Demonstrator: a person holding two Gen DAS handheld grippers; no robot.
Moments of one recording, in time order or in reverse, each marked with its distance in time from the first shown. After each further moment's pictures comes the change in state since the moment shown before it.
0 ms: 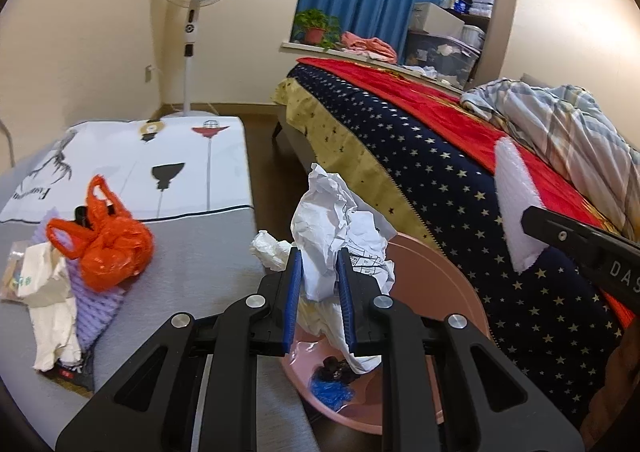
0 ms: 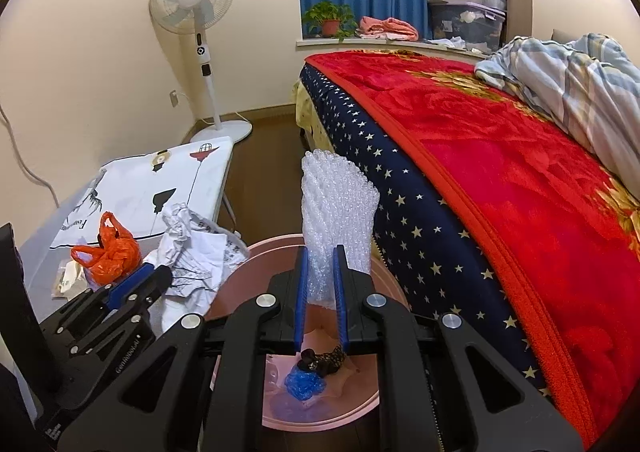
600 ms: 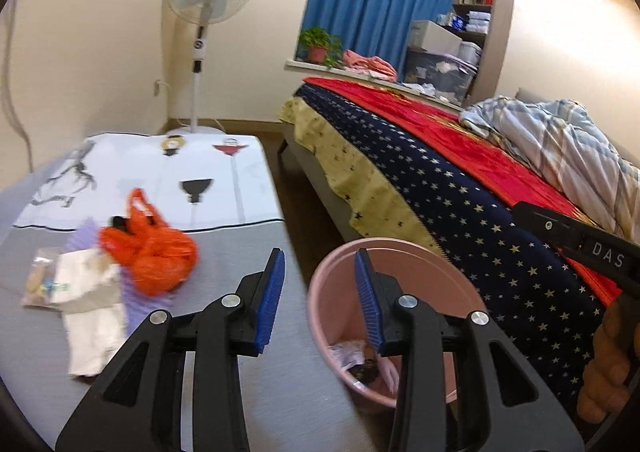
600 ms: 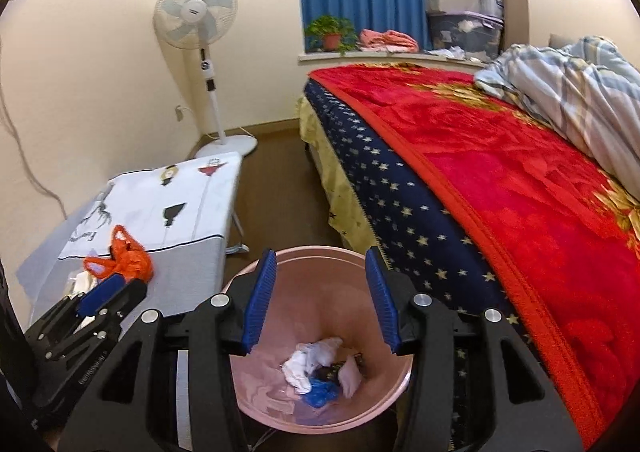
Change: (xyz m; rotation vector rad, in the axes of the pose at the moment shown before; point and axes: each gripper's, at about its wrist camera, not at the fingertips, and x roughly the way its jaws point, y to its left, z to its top) left arm -0.050 0.044 -0.003 -0.019 -0.071 0.017; right arm -0.019 0.017 -0.002 -0.008 -0.068 0.047
